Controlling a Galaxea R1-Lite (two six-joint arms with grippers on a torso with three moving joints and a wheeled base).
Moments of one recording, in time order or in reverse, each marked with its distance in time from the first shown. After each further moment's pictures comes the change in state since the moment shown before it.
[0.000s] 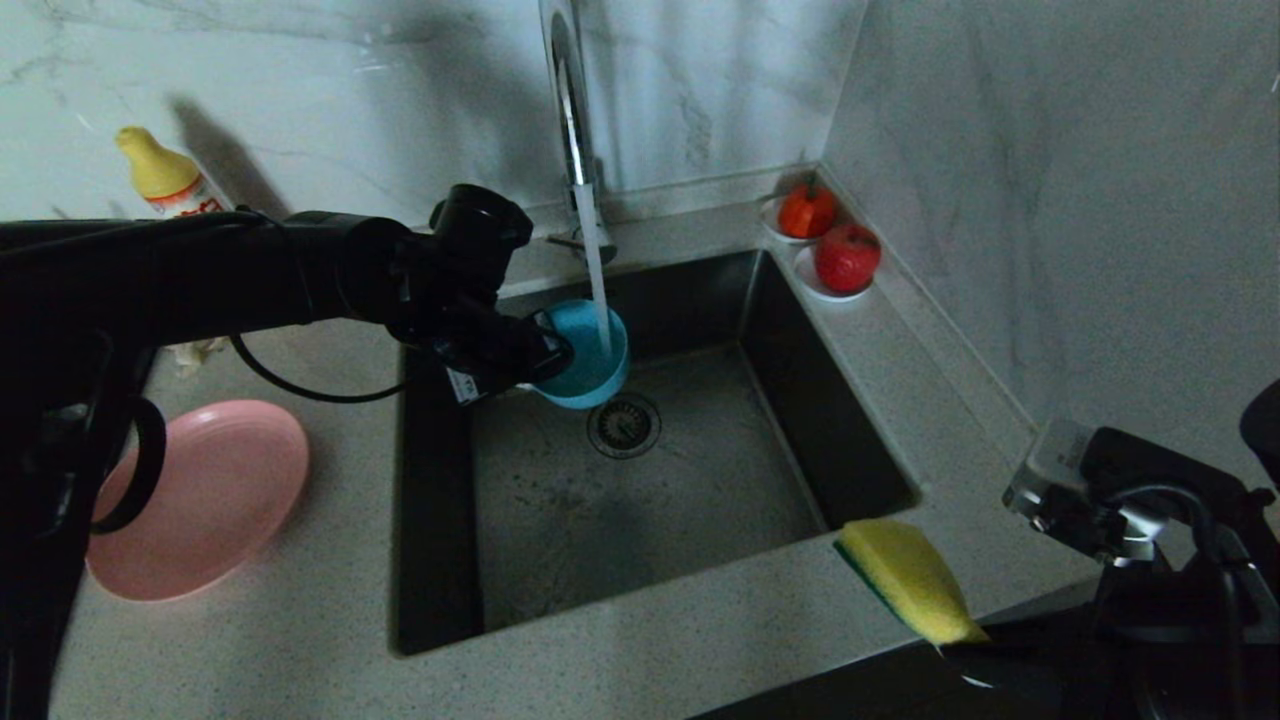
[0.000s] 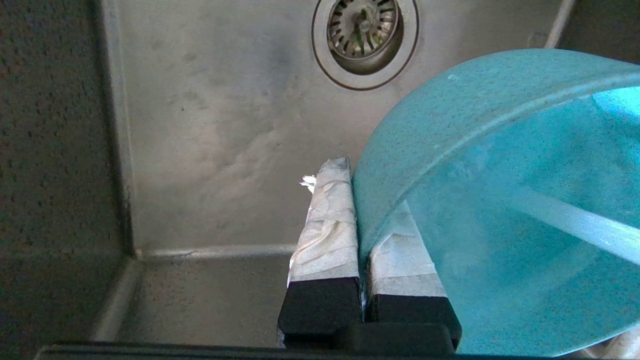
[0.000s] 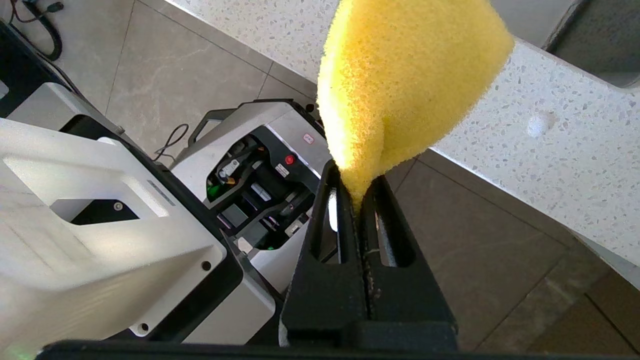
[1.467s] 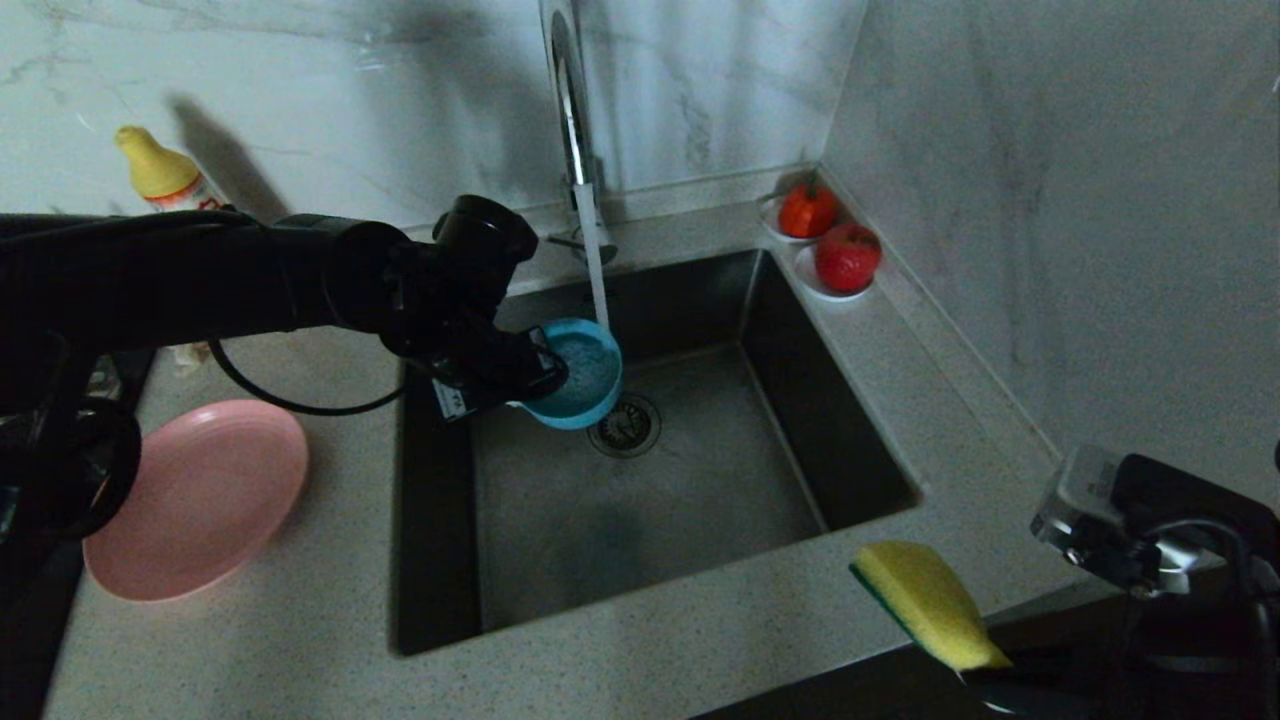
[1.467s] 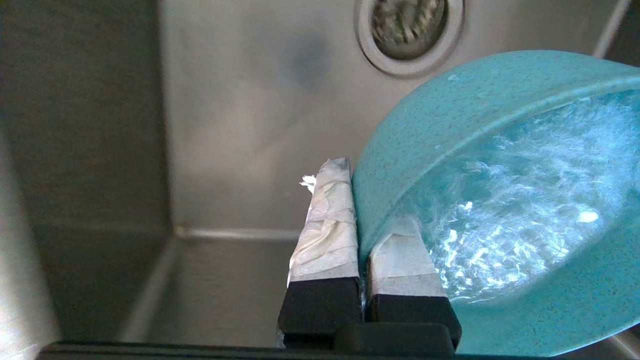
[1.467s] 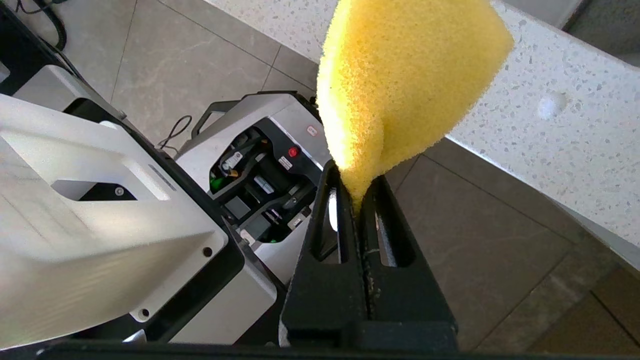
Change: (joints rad) left arm -0.027 -0.060 0.092 0.024 0.094 0.001; right arm -0.003 -0.040 0.049 -0.002 0.016 0.000
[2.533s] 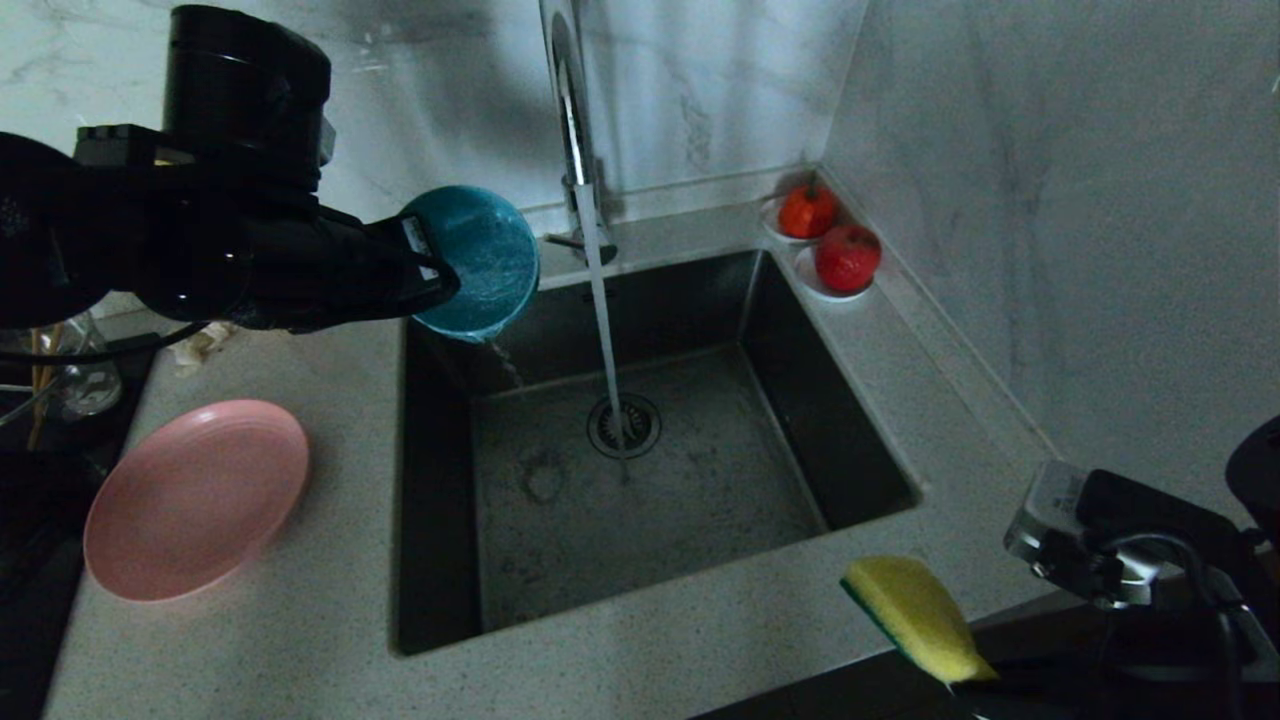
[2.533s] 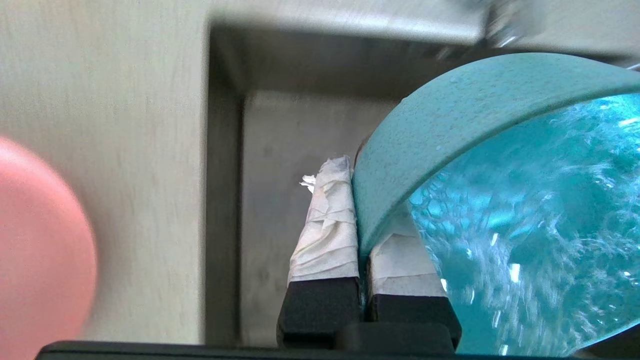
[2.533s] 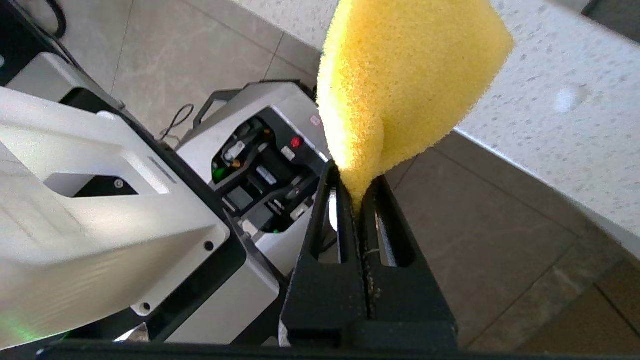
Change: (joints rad) left arm 0.009 -0.403 0.329 -0.363 0.203 0.271; right arm 0.000 0.031 0.007 0.000 0.013 0.003
